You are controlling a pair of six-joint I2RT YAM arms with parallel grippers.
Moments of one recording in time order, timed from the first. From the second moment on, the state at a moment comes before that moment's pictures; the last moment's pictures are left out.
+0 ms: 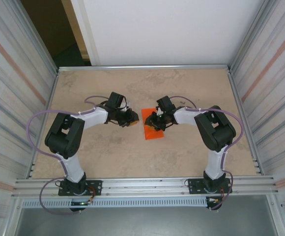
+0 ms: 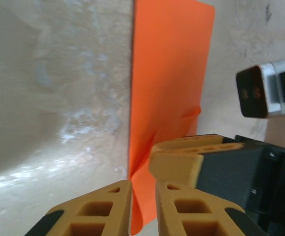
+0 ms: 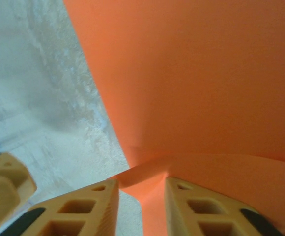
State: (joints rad) left arm -0.47 1.80 1.04 -0.21 0.56 -0.82; right arm 0.55 1.91 1.05 -0.17 -0.49 0.96
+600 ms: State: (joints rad) left arm -0.58 1.92 1.16 -0.23 0.53 -0.79; right arm 0.54 1.91 1.04 -0.19 -0.47 0.93
